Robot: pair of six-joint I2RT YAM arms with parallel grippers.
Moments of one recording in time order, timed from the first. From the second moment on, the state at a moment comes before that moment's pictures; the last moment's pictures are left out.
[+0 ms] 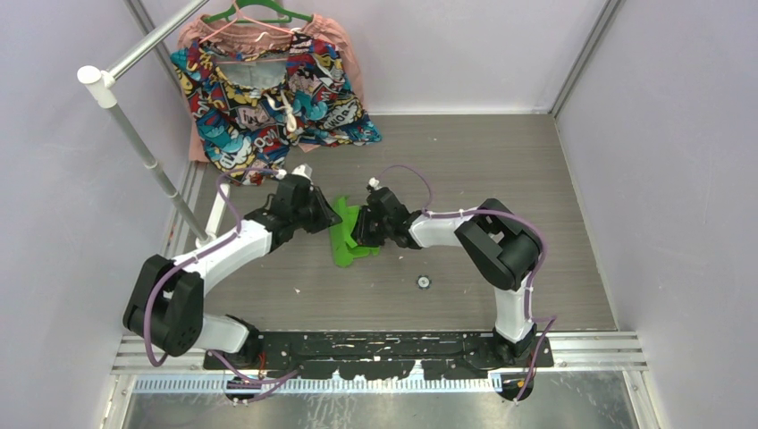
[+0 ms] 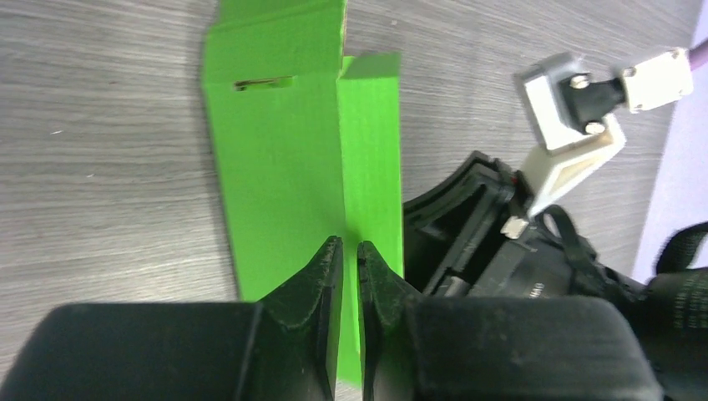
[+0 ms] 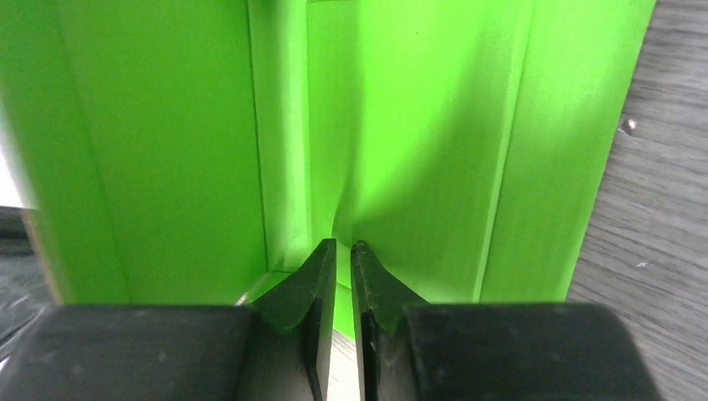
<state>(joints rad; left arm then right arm) -0.47 1.38 0.81 -0.12 0.09 -0.80 0.77 1.94 1.03 0.15 -0.20 0.83</state>
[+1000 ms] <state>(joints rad) -0.47 1.39 0.75 -0.15 0.05 -0.78 0.77 1.78 1.04 -0.30 -0.09 0.71</state>
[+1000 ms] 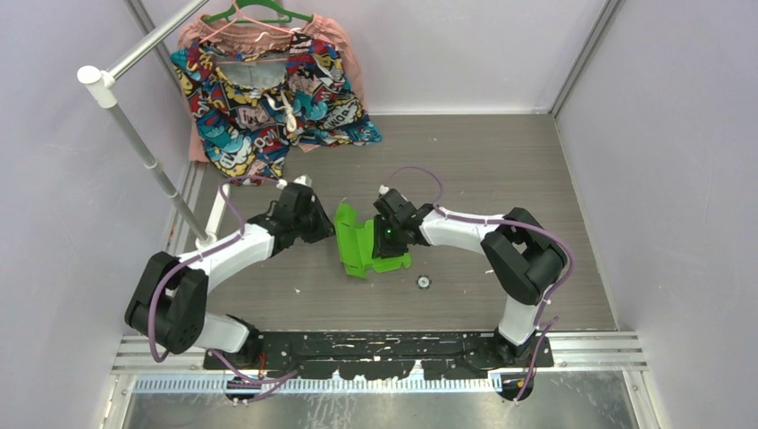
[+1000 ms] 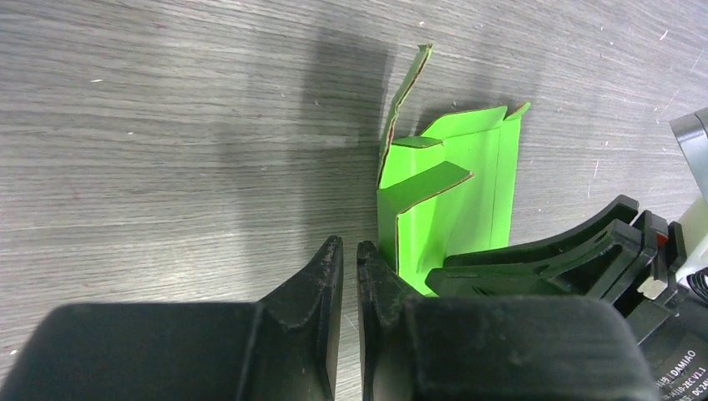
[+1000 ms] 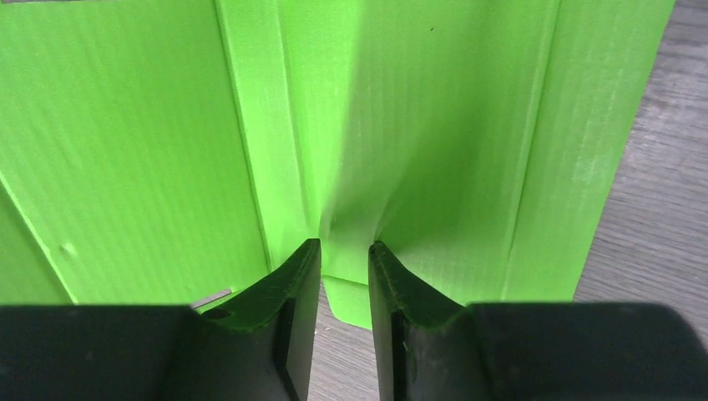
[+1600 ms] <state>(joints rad) -0.62 1.49 0.84 -0.14 0.00 -0.82 0.78 1.88 1.04 -0.06 -0.16 0.83</state>
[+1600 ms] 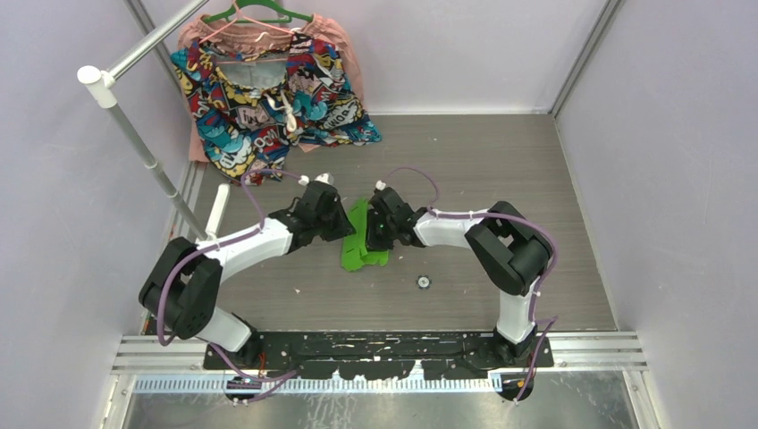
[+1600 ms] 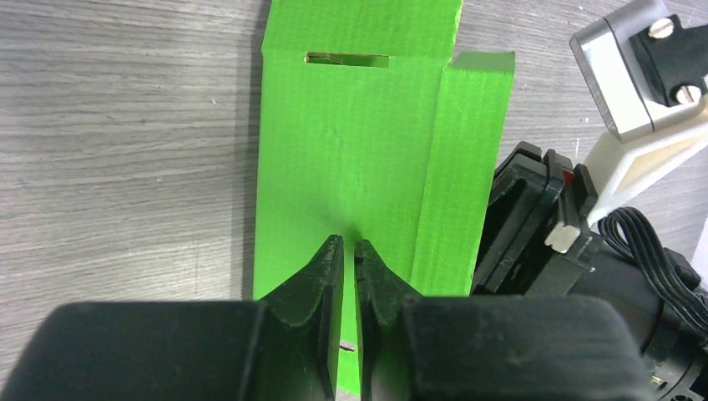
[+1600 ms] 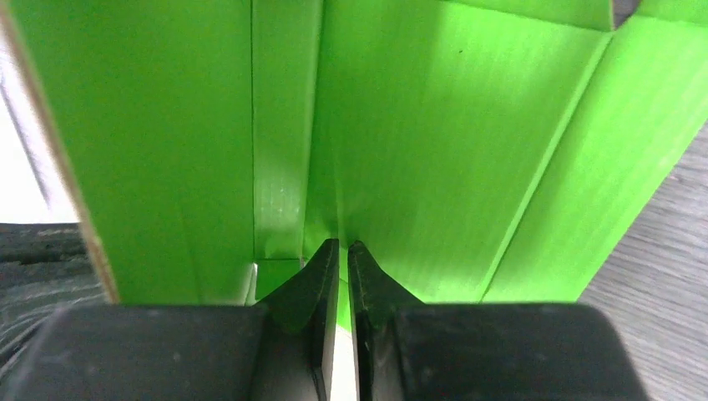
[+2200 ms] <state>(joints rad) -0.64 1.54 0.85 -0.10 -0.05 -0.84 0.75 1.80 0.98 -0.06 -0.18 0.83</state>
